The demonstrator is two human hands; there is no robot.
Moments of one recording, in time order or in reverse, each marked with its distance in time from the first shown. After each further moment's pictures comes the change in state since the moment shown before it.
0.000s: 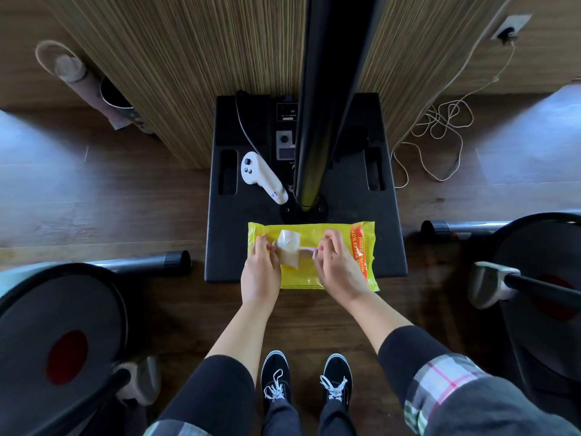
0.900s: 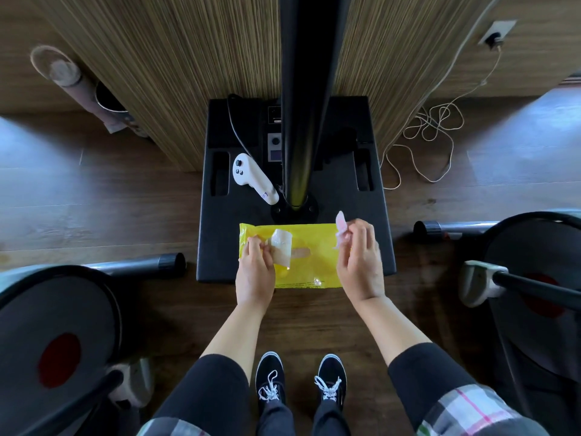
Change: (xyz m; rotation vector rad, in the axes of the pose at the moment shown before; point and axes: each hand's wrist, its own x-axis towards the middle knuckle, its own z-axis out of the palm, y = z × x) left_hand -0.008 0.005 0.005 -0.054 0.048 0.021; right_hand -0.010 0.007 -0.042 0.053 0.440 0.130
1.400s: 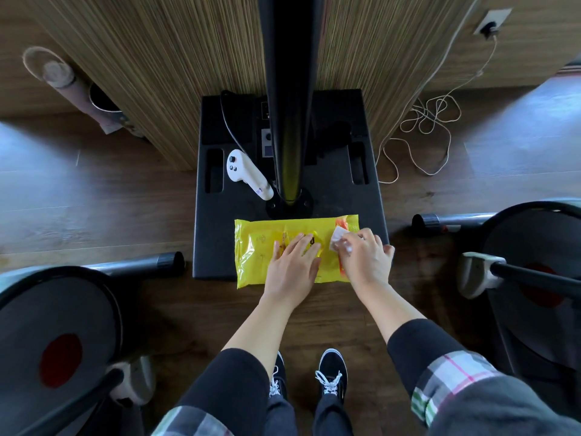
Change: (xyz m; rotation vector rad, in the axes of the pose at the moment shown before) left_hand -0.017 0.027 0.035 0.355 -0.279 0.536; right_hand -0.002 0.033 0.001 -0.388 -0.424 0.342
